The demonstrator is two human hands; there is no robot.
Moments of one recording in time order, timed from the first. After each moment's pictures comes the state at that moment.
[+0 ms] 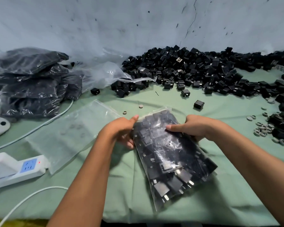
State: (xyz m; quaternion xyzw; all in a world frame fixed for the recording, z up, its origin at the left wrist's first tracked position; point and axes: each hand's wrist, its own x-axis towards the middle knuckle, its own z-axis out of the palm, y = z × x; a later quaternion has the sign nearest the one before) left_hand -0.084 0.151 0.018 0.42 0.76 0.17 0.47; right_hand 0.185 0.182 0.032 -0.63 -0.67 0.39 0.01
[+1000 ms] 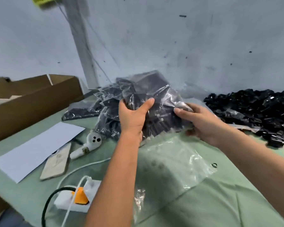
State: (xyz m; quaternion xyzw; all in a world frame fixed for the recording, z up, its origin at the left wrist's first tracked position) left_hand -0.304 0.149 0.118 0.23 0.53 0.79 0.21; right_hand -0.121 0.230 0.128 -0.31 -0.64 0.63 0.30
